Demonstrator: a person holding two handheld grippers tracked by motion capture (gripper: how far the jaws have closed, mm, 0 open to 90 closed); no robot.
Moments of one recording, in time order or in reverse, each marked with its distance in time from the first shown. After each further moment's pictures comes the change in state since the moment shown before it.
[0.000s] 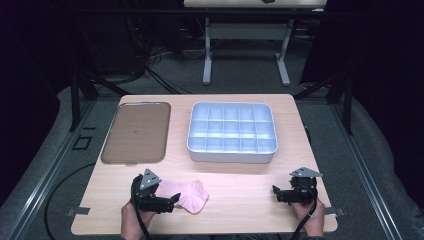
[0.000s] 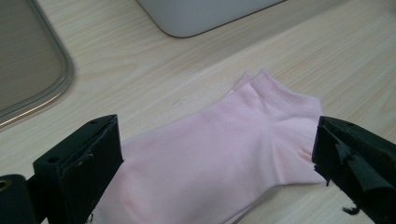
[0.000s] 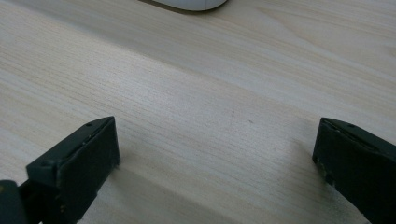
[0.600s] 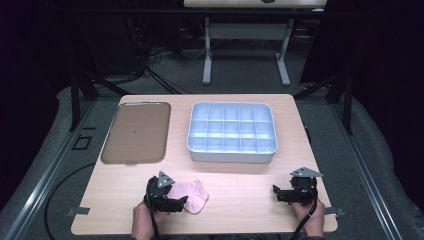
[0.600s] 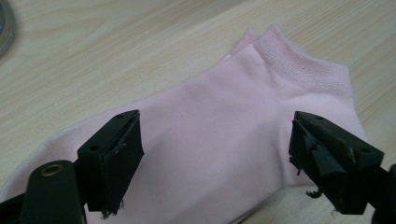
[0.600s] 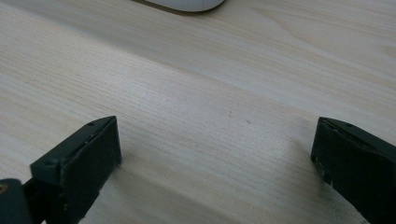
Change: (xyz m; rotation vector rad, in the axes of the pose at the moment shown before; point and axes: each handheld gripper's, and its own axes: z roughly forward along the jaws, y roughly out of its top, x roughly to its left) left arm -0.011 -0.007 0.035 0.143 0.013 -0.009; right arm 0.000 0.000 0.000 0.000 -0.006 0.009
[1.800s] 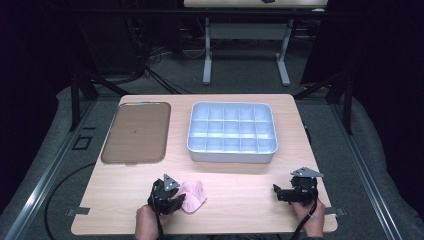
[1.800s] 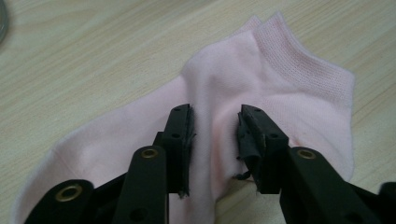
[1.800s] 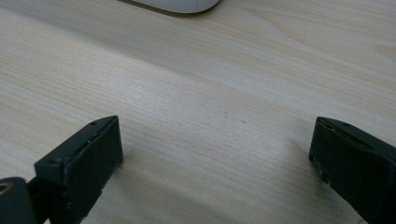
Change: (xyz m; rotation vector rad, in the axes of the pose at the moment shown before) left arm -0.014 0.000 0.003 0.031 0.048 0.020; right arm -0.001 0.000 0.000 -0.005 -0.011 0.013
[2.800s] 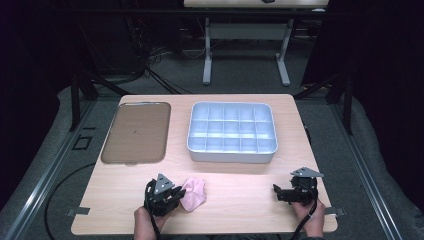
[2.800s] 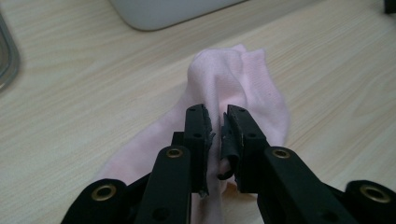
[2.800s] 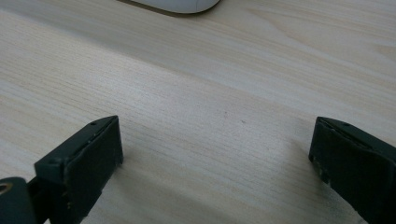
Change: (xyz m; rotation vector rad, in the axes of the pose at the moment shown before) left arm -0.004 0.005 -0.032 -0.186 -0.087 -0.034; right arm 0.000 0.000 0.000 -0.002 0.000 0.000
